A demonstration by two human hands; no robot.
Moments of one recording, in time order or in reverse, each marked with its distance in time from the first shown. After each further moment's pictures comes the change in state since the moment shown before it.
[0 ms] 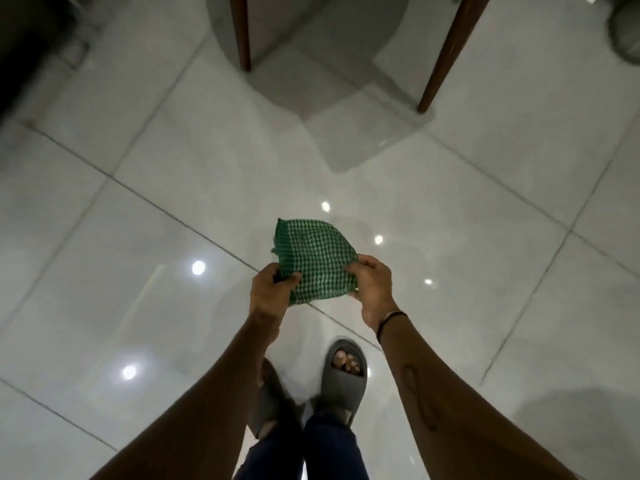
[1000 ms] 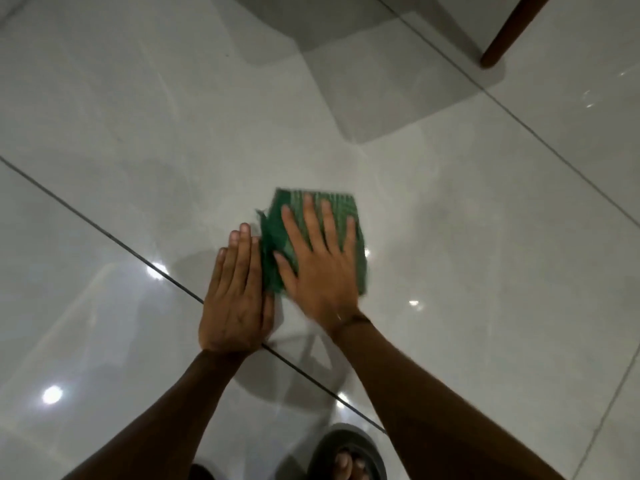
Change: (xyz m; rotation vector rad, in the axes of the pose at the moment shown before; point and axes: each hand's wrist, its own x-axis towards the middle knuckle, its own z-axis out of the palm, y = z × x) left_hand 0.179 -0.050 0.006 1.121 0.441 1.176; right_hand 0.163 0.017 0.092 -1.429 0.217 -1.209
